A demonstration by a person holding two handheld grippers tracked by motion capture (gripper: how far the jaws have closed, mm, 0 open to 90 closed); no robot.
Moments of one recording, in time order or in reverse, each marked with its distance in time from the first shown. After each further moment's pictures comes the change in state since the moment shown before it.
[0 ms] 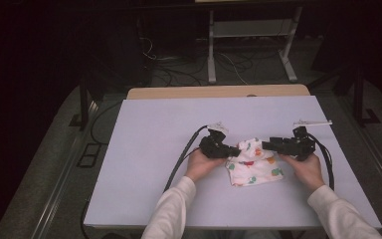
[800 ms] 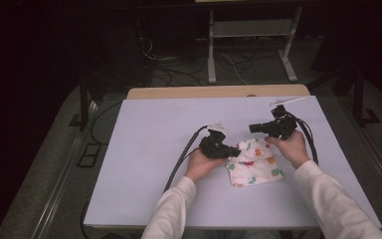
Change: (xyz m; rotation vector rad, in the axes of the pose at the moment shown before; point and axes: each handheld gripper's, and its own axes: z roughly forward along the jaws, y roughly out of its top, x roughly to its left) left arm 0.000 0.000 0.001 -0.003 0.003 0.002; right arm 0.024 0.064 0.043 0.167 -0.004 -0.108
